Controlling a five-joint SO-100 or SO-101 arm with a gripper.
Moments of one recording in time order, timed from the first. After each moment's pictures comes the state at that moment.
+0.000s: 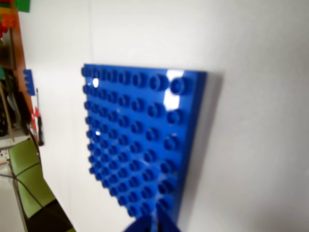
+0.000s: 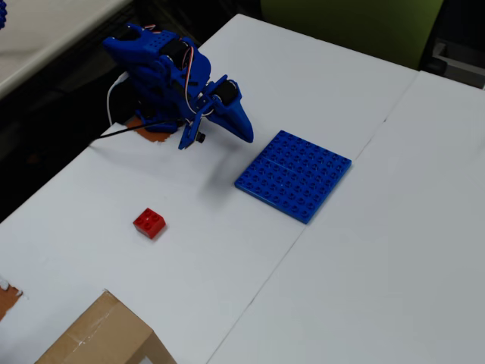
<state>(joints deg) -1.5 189.0 179.3 42.7 -4.8</state>
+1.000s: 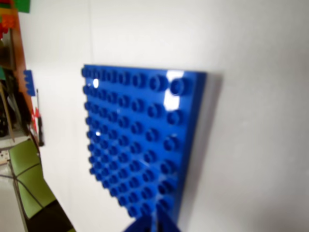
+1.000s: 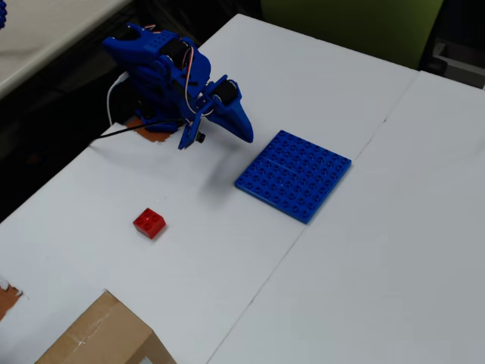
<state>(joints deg) -1.3 189.0 179.3 42.7 -4.7</state>
